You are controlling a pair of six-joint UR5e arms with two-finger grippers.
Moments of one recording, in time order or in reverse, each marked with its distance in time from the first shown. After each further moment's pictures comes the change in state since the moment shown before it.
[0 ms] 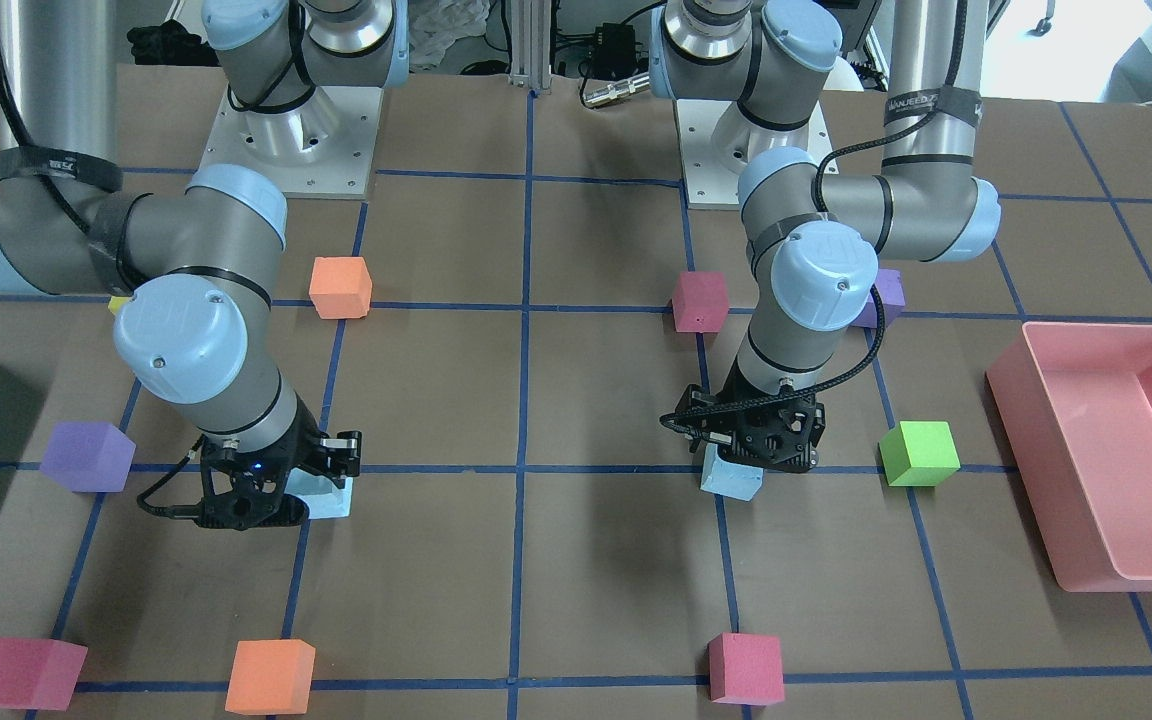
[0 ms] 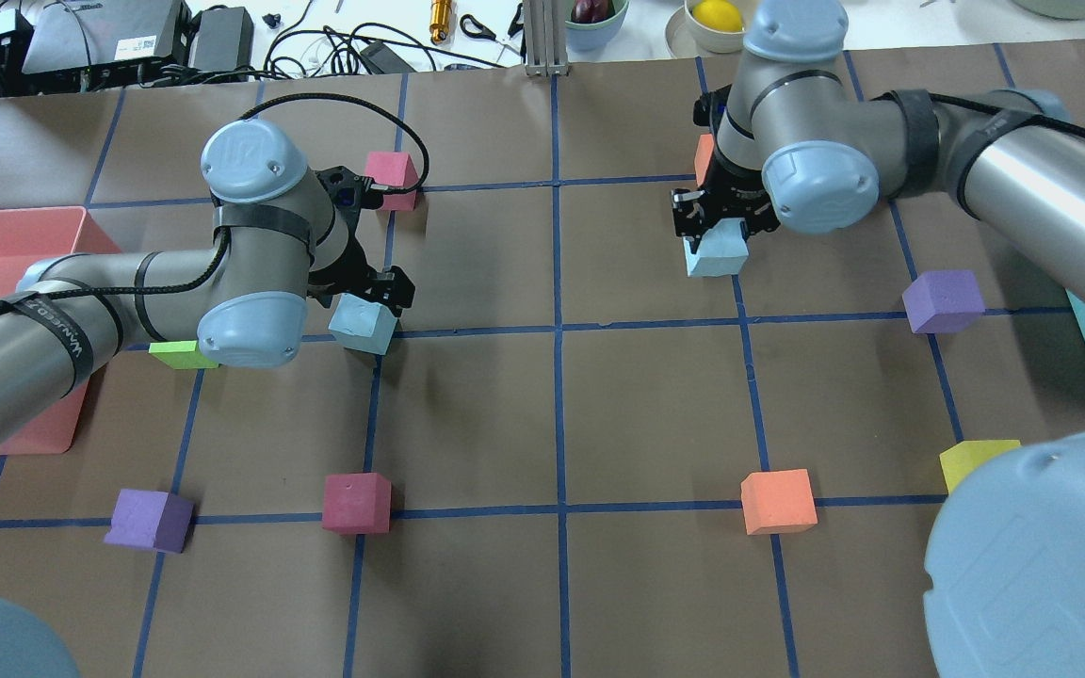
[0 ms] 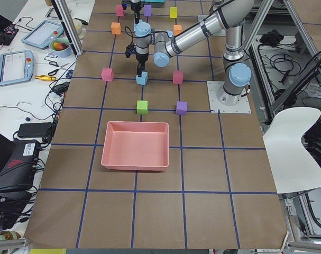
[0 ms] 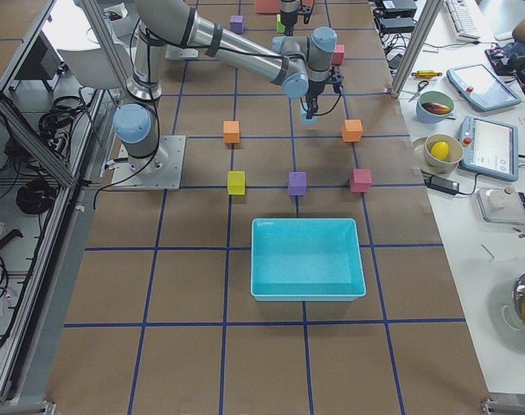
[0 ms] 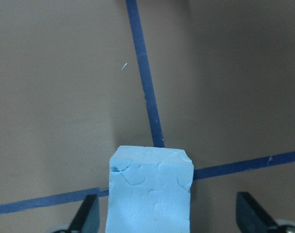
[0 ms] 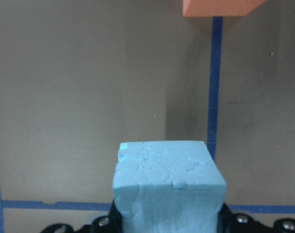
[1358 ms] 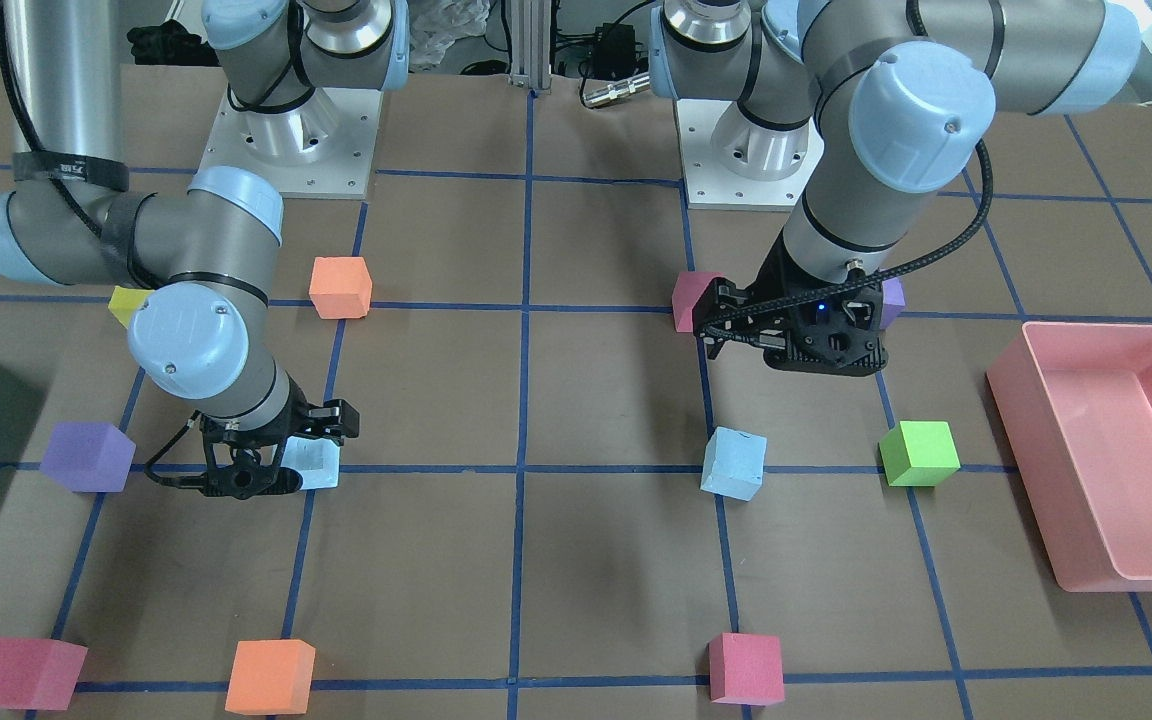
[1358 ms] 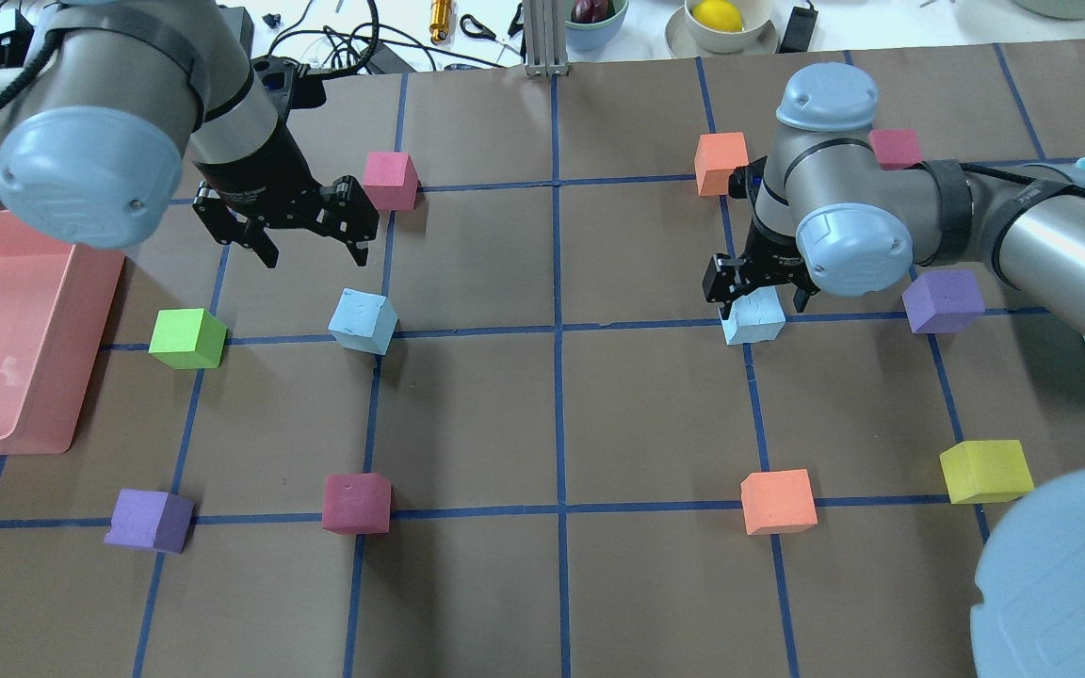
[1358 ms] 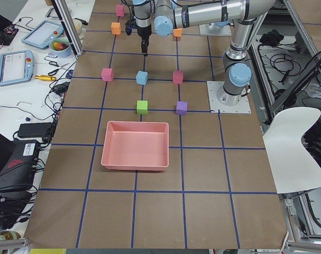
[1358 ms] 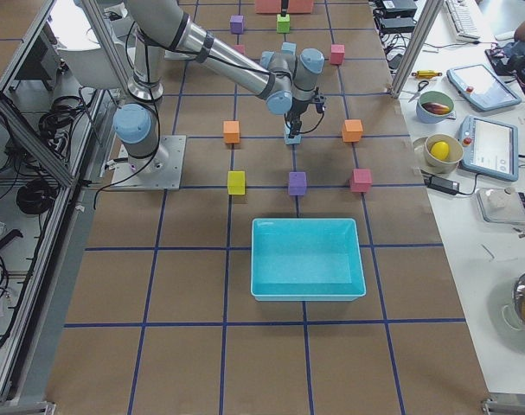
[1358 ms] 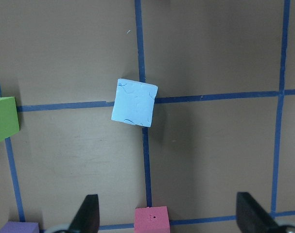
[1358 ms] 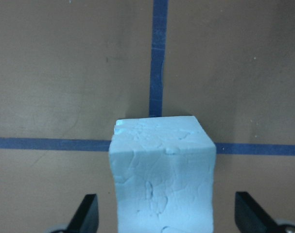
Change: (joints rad) left arm -0.003 0.192 0.236 -0.542 -0.037 -0.121; right arm -0.088 -0.059 0.250 -0.042 -0.067 -0.125
